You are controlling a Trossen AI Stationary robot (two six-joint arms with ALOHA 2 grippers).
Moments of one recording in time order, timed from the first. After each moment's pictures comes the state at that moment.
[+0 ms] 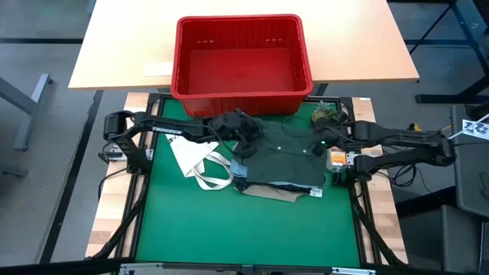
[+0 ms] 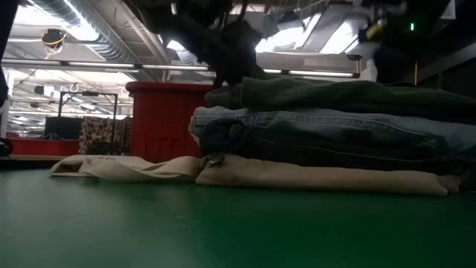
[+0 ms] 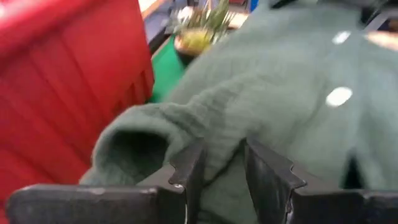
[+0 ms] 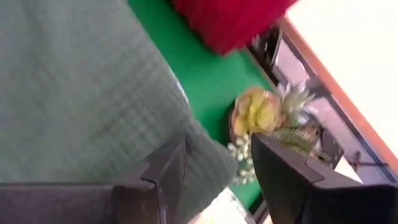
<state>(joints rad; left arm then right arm) 0.19 1.70 1.11 0.12 -0.17 -0.07 -0.41 1.01 0.91 -1.10 0.60 0.37</state>
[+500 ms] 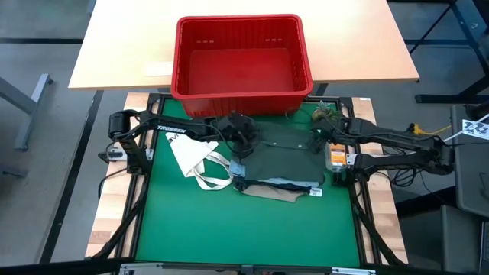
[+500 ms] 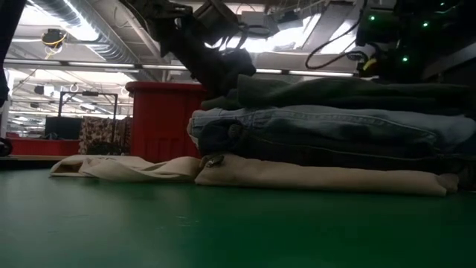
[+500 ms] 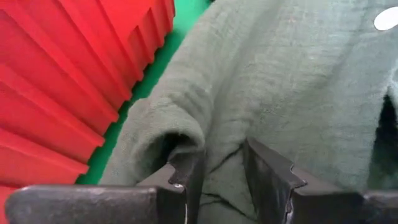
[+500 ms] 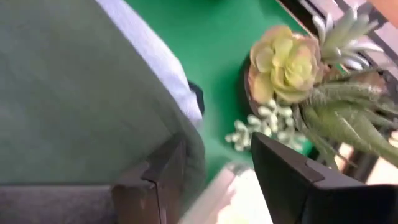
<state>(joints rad) 0.22 1.75 1.11 -0.06 -0.22 -0.07 -0.66 1.01 0.74 -0.94 0.39 0.35</state>
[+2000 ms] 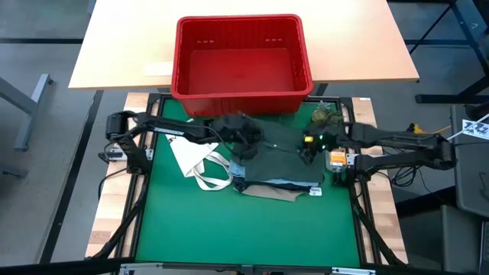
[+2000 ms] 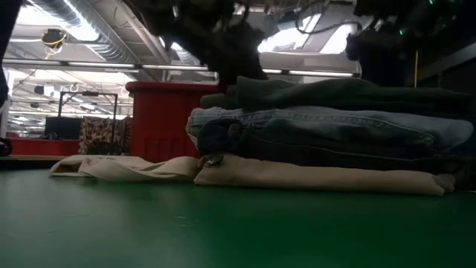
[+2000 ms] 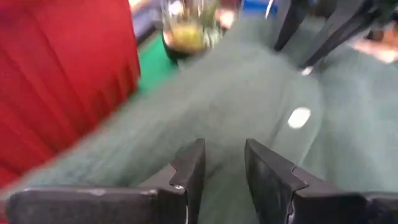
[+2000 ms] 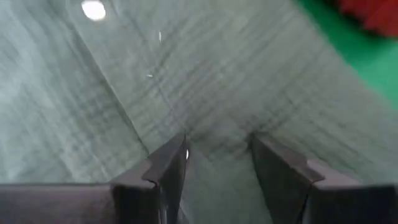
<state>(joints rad) 0.18 1.72 1.11 0.14 -0.14 -0.15 -0.49 0.99 0.77 -0.75 0.08 0.42</state>
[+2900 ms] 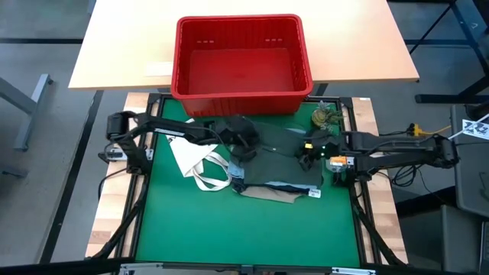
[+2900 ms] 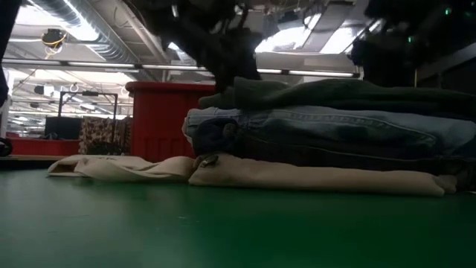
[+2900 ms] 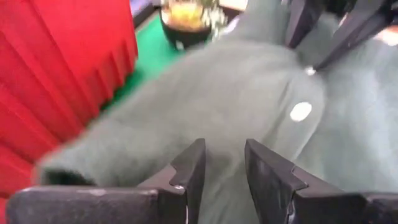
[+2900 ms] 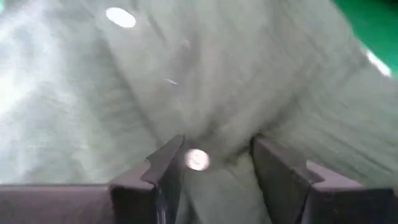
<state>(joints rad) 0.17 1.73 1.11 0.07 -0.14 -0.17 -0.39 0.92 0.60 -0.53 0.10 0.54</state>
